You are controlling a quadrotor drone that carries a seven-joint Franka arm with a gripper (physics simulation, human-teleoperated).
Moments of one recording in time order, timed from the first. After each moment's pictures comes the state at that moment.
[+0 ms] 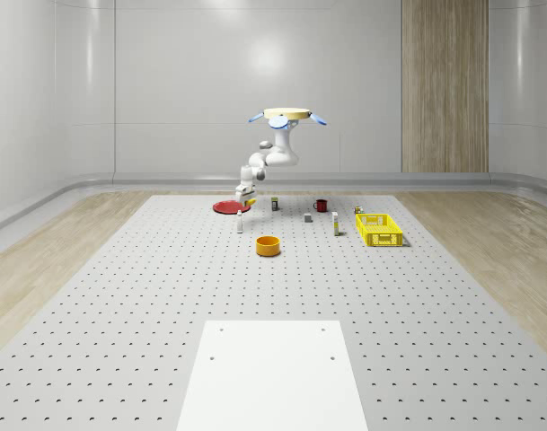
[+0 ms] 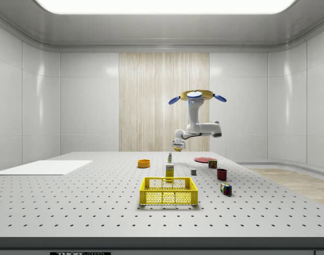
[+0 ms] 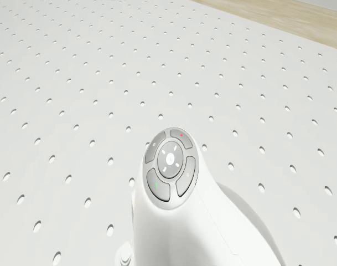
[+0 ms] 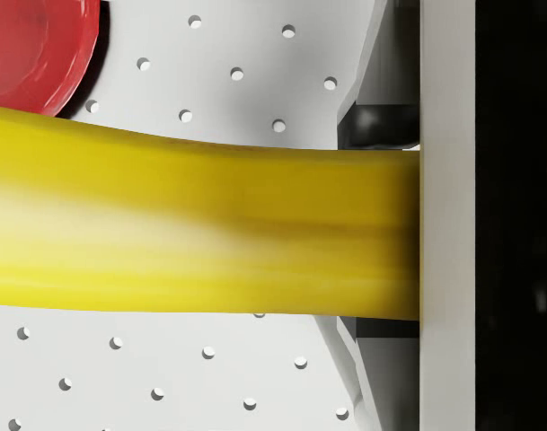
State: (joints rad) arm -1.21 -1.62 1.24 -2.83 -1.88 1.72 -0.31
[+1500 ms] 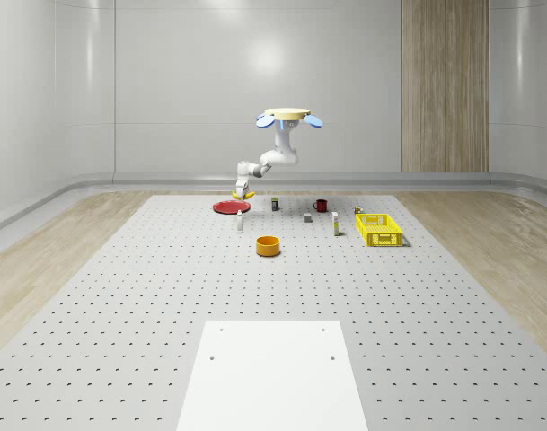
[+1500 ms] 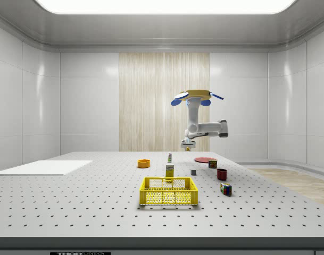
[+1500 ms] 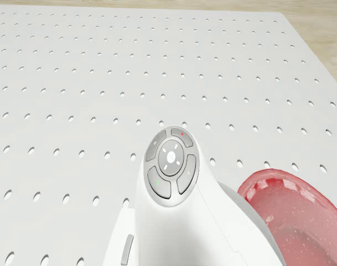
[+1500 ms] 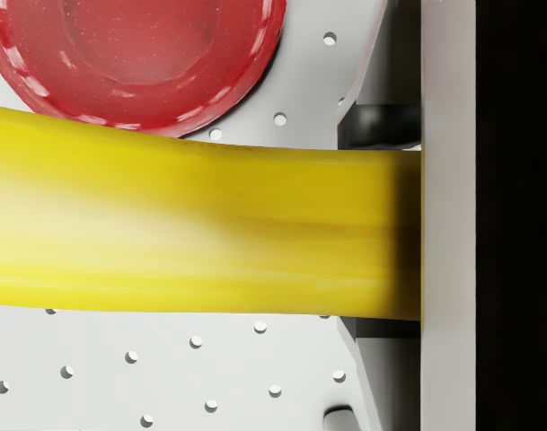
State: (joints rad) arm -1.22 -1.64 1.24 -2.83 -1.86 1.74 -1.21
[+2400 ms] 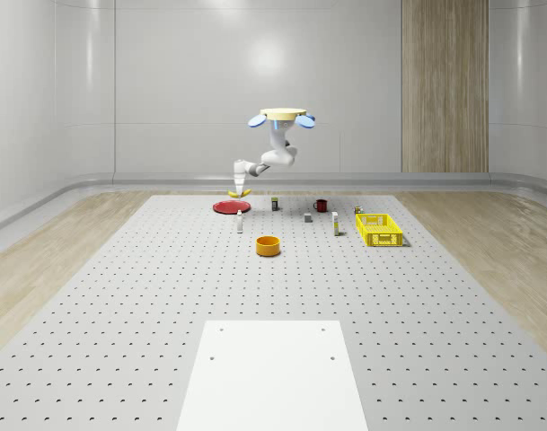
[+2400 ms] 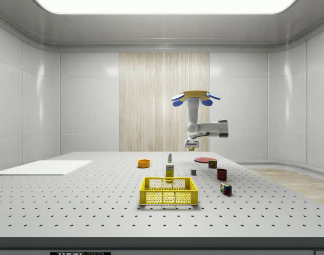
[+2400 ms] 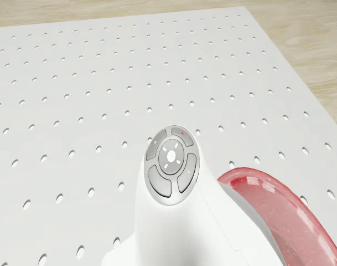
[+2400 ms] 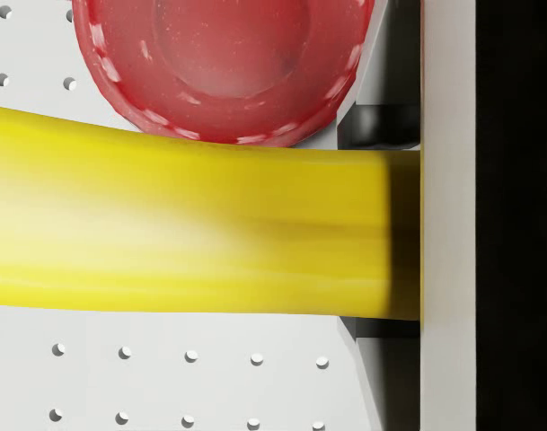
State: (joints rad) arm -1.22 -1.64 1.24 -2.83 -1.85 1.74 -1.62
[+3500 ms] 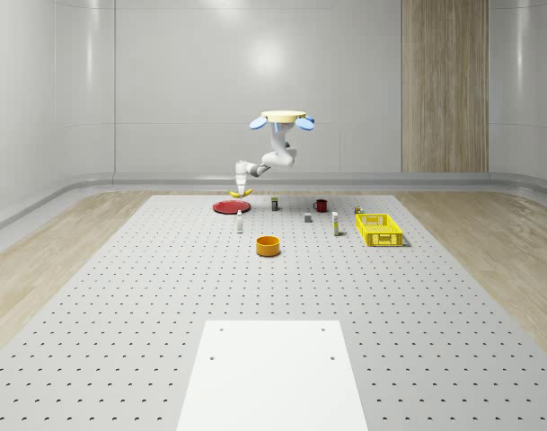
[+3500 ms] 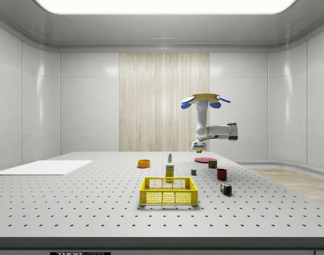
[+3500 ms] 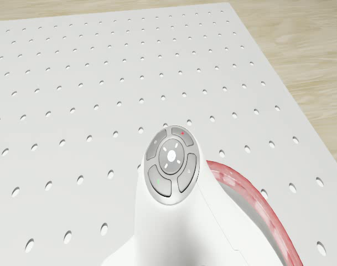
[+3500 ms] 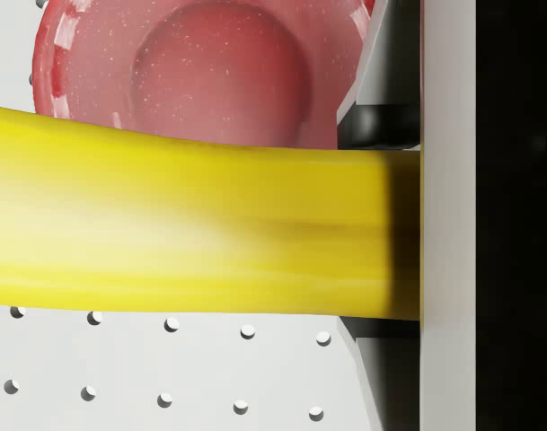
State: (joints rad) arm -1.22 -1.64 1.24 -2.83 -1.85 1.74 -1.65
